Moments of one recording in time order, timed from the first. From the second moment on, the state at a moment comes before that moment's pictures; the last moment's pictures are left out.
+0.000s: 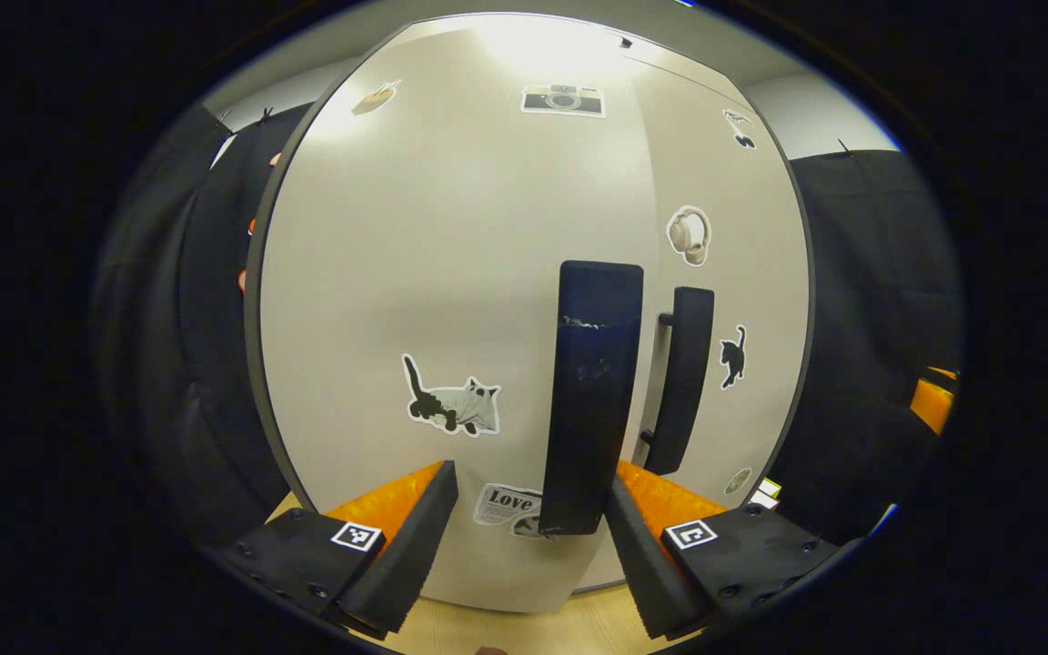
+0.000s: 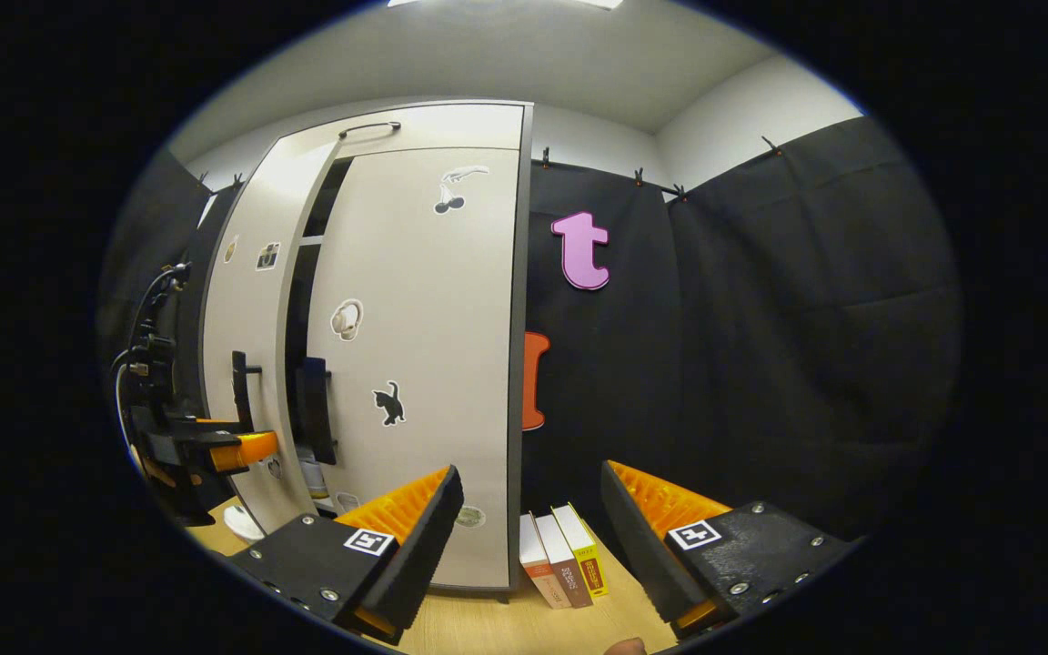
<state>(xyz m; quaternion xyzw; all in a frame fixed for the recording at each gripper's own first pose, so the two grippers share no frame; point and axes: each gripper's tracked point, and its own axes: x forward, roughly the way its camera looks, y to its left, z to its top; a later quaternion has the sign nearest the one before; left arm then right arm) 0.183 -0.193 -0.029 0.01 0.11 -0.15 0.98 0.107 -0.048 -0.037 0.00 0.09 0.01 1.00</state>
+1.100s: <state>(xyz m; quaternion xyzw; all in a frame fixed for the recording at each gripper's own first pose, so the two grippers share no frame) 0.092 -0.109 0.135 0.01 0.03 -0.11 0.99 0.124 -0.027 0.064 0.01 0.05 0.08 1.00</state>
